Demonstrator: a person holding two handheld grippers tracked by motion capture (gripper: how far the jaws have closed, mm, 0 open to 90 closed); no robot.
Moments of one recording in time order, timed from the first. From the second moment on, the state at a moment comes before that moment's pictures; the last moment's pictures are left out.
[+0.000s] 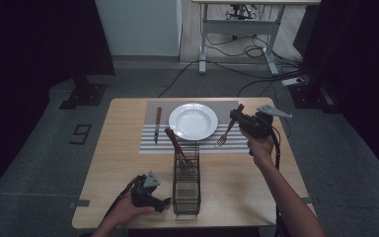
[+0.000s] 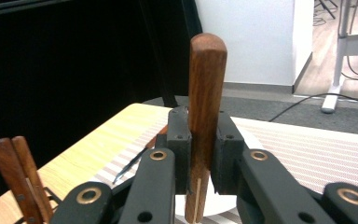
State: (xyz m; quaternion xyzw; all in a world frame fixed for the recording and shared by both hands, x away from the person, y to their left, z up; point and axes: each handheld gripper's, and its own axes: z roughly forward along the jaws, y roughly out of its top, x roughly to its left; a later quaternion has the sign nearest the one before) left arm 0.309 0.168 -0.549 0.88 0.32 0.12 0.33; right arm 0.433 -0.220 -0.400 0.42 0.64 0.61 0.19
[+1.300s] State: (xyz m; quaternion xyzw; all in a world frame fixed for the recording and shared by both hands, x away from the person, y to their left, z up) left arm 0.309 0.168 -0.549 0.88 0.32 0.12 0.33; right arm 0.470 -0.236 -0.437 0.47 0.66 0.53 0.24
